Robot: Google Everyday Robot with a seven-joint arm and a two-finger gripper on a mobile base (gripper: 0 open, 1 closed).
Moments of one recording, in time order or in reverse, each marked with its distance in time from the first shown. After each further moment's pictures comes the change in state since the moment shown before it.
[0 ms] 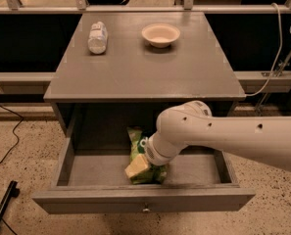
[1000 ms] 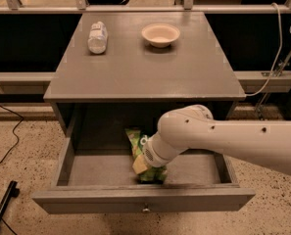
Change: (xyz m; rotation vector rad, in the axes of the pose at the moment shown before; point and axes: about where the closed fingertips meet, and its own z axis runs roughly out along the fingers) arm -0.003 0.009 0.002 -0.032 -0.044 -0.021
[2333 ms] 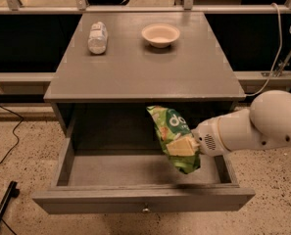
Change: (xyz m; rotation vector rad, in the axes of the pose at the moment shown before) arm 0.010 -0.032 -0.152 -0.163 -0.344 -0.092
